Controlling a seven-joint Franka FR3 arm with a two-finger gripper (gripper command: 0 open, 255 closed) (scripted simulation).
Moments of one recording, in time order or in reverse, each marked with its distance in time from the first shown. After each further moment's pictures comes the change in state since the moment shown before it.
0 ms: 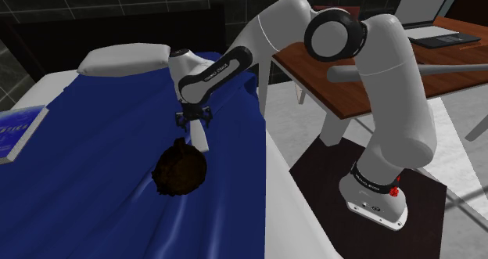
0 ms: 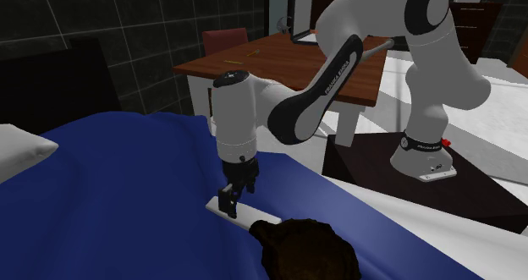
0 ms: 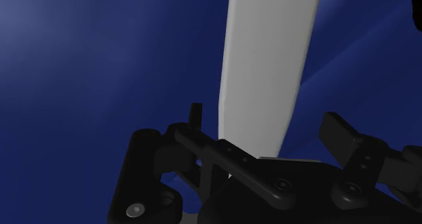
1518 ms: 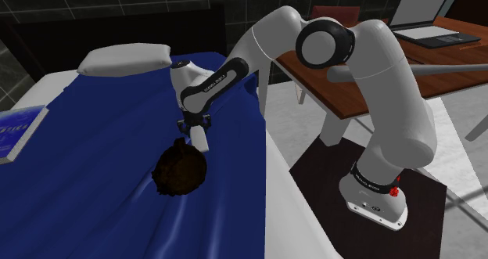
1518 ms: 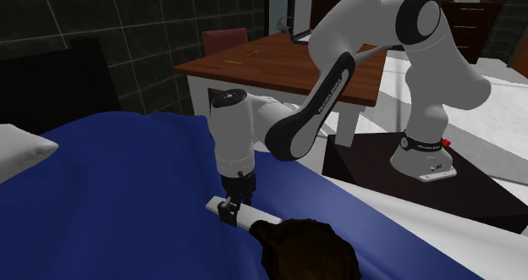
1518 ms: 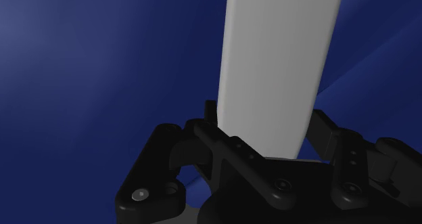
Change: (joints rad) arm 0.012 0.078 -0.017 0.023 -0.018 0.056 0.013
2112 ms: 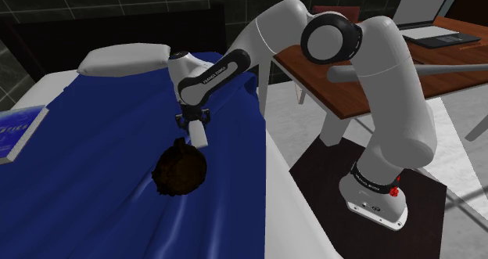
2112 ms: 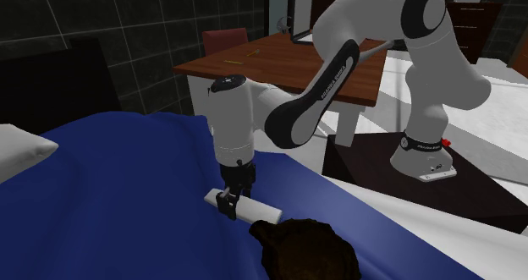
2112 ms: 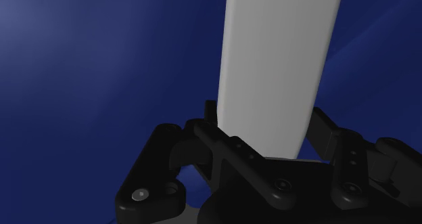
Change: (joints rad) arm -0.006 -0.048 0.010 0.005 0.012 -0.053 -0.007
